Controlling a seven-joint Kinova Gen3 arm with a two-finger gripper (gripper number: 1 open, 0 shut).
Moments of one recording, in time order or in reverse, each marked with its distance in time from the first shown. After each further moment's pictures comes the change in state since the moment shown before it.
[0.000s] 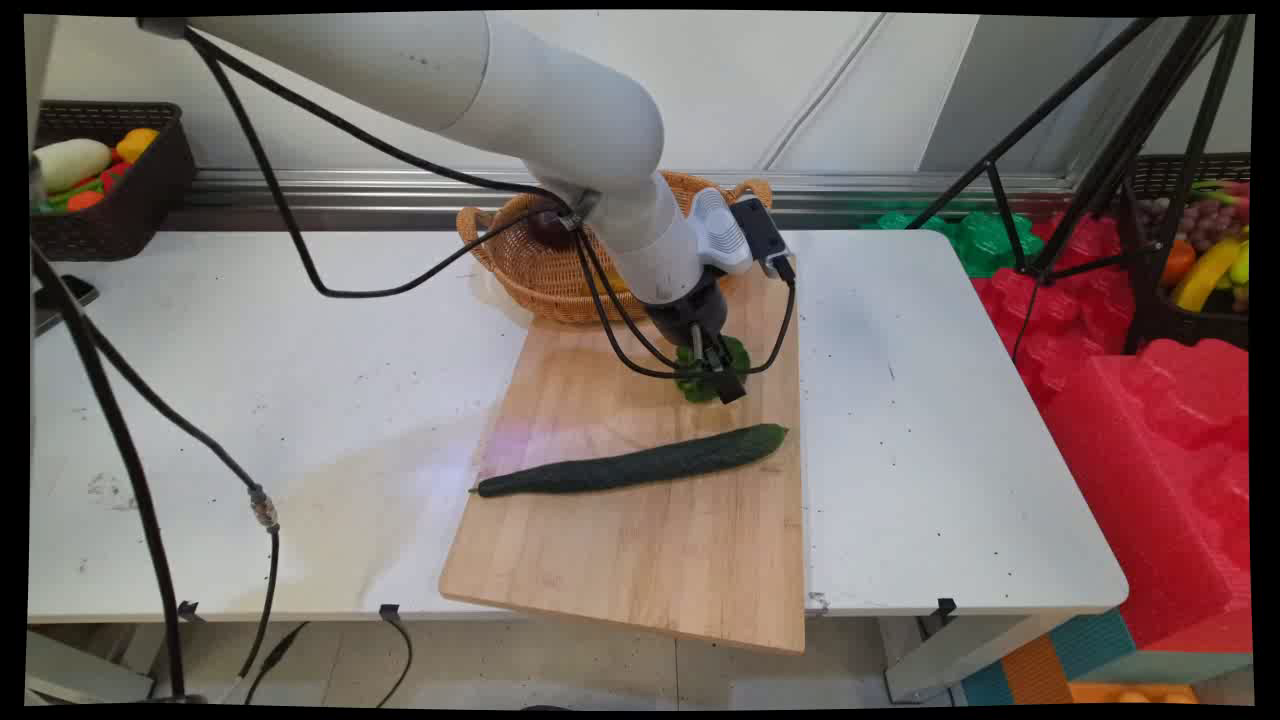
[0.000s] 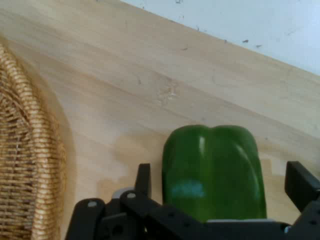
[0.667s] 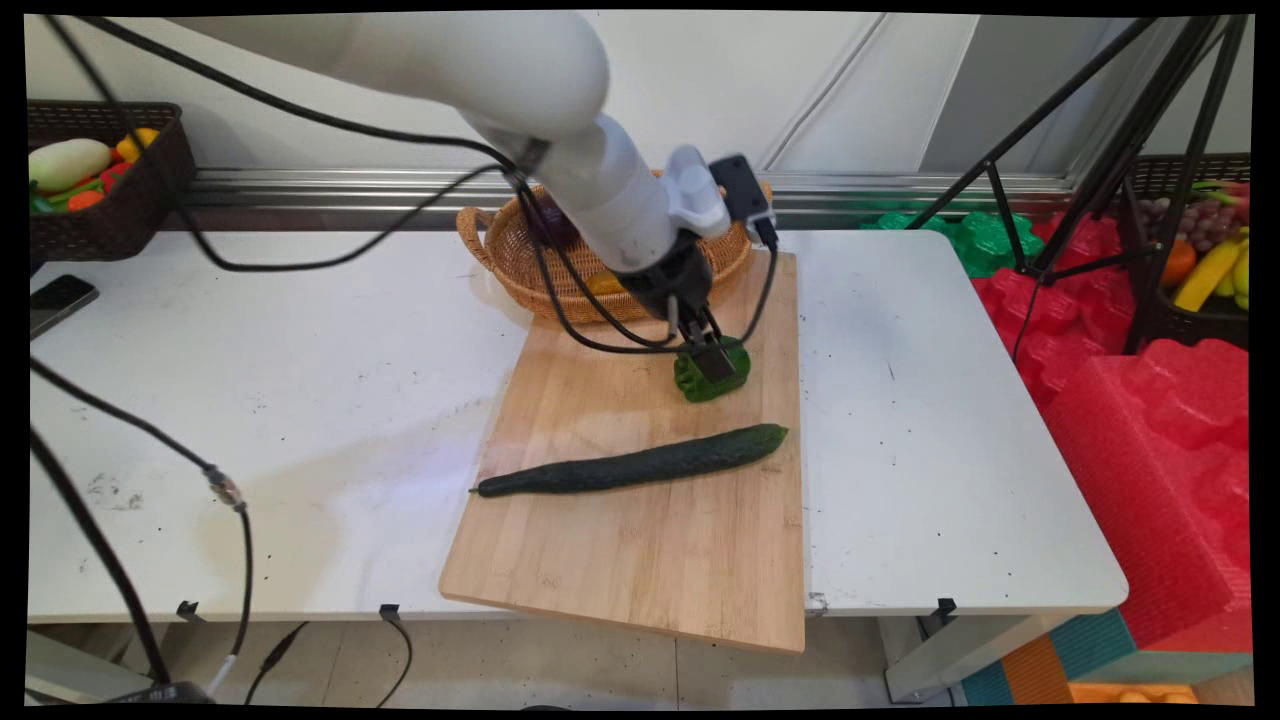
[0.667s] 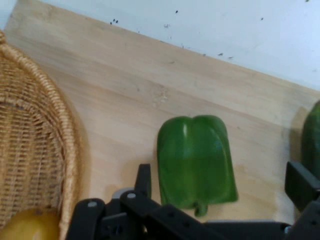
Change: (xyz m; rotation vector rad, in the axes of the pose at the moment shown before) arm -0.009 0.002 -0.062 -0.006 0.056 0.046
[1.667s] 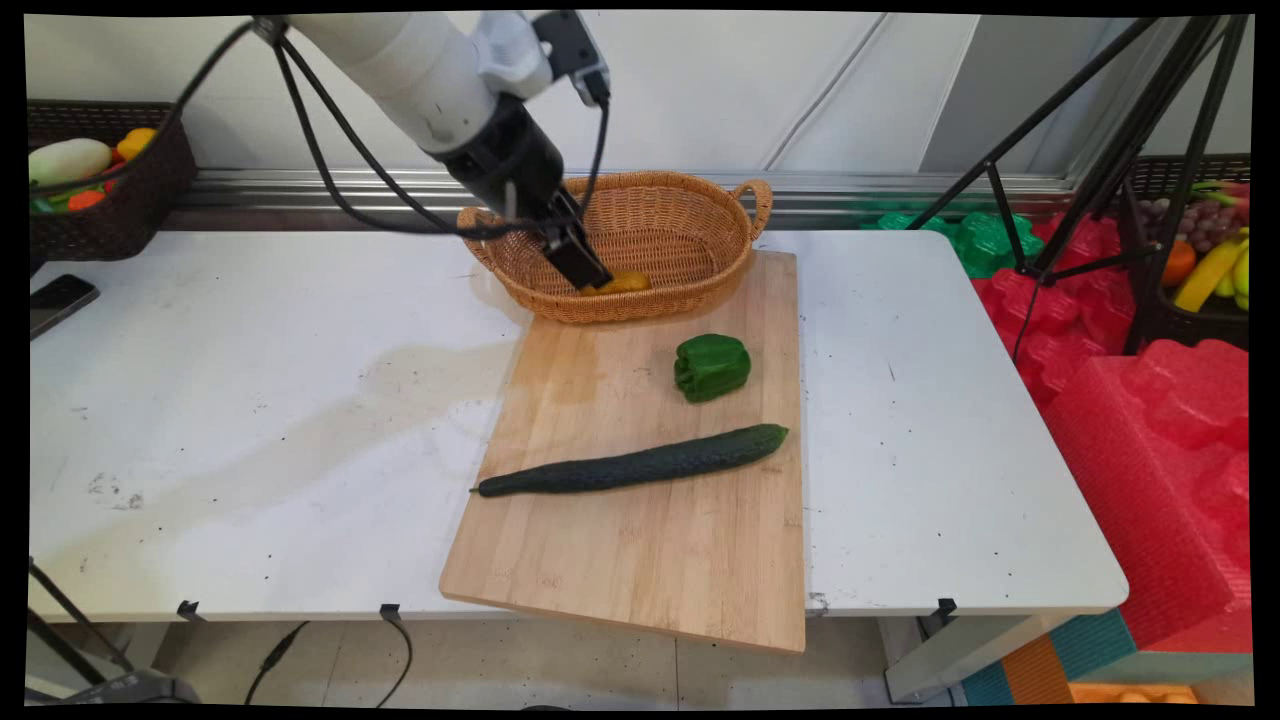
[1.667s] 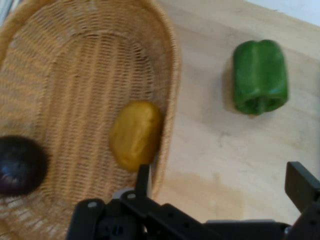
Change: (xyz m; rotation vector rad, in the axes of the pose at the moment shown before) arm -0.065 -0.047 -0.143 0.088 0.003 -0.073
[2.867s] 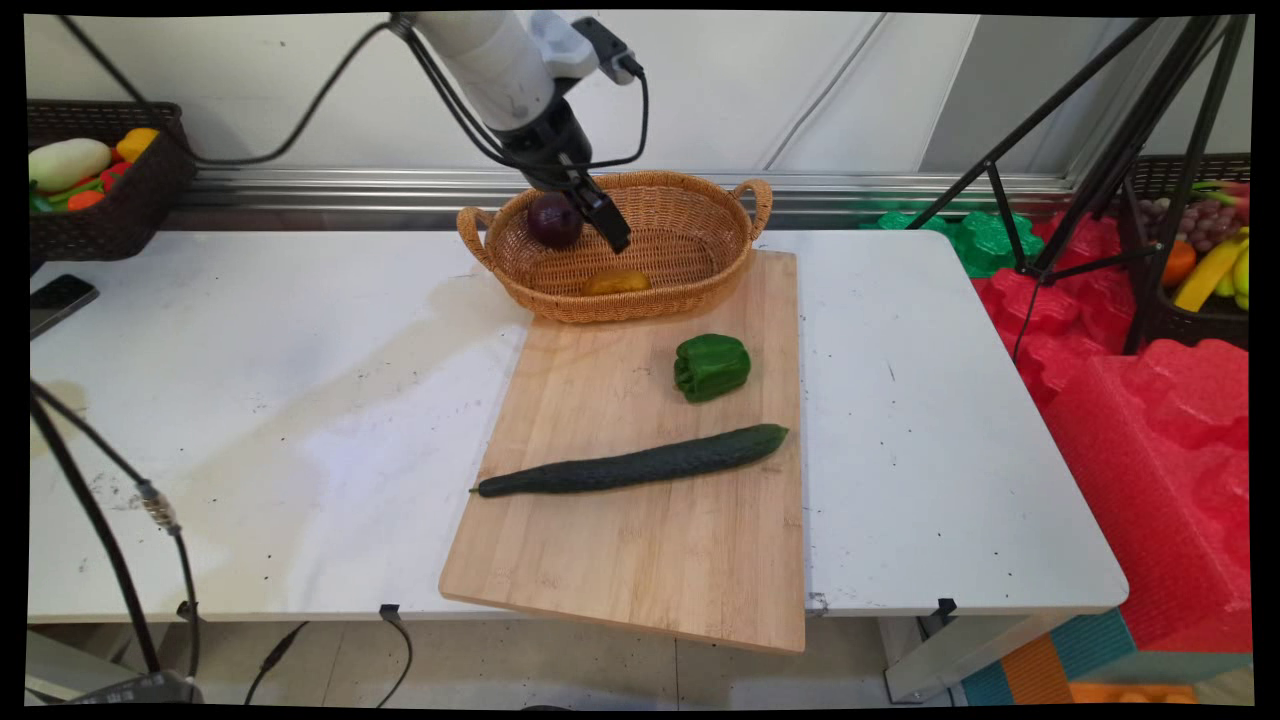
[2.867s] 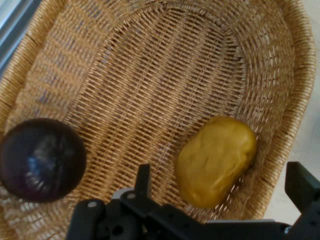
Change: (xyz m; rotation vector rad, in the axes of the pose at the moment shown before) arm 0.025 -0.096 0.094 0.003 -0.093 -0.262
